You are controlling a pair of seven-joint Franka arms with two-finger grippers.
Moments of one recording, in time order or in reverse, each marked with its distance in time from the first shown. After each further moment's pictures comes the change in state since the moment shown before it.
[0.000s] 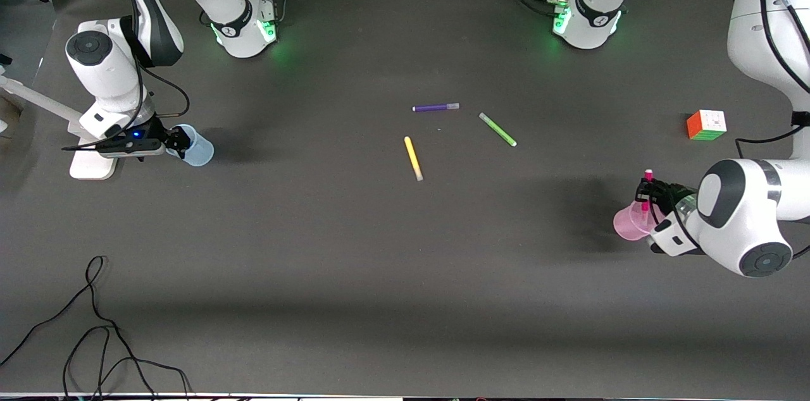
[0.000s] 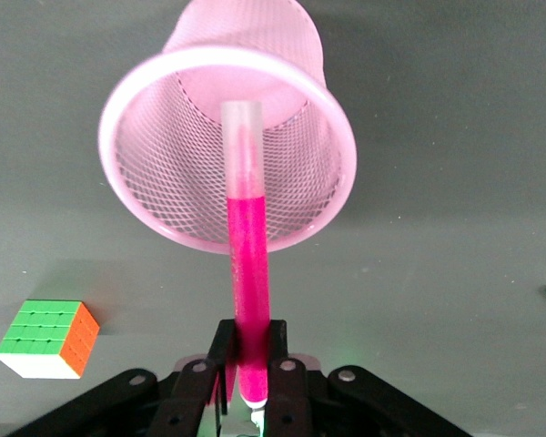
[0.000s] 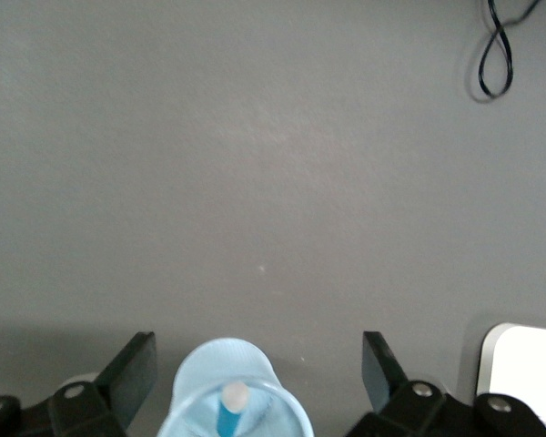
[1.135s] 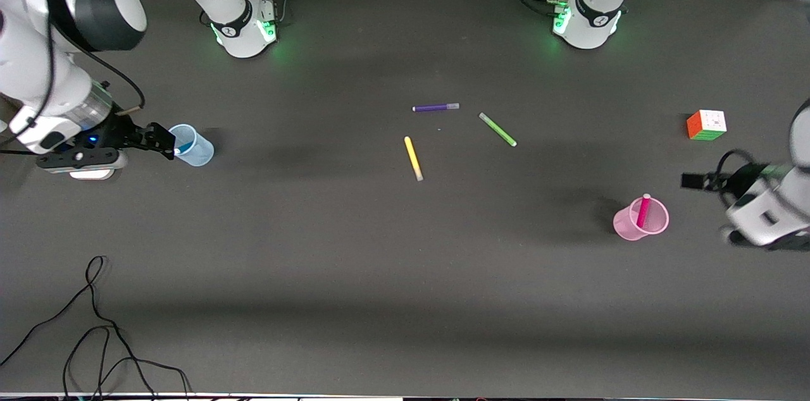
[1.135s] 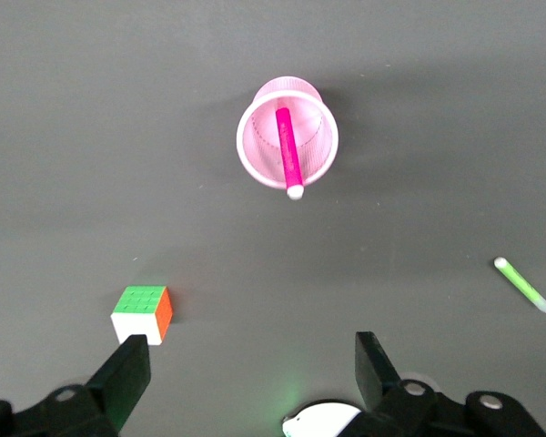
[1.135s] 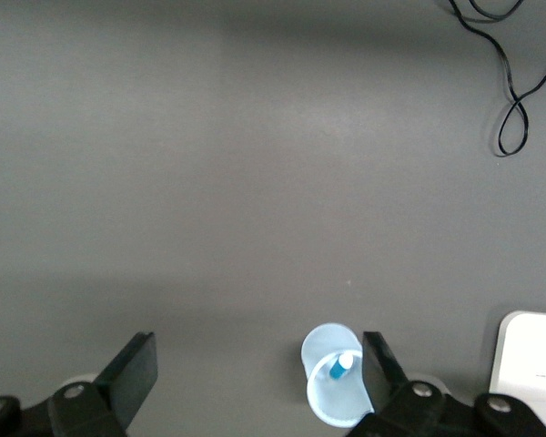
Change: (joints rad) left arm 0.017 -0.299 -0.001 0.054 -0.004 -0.057 0.103; right arm 0.008 0.049 0.230 0.647 0.466 -0.758 -0.139
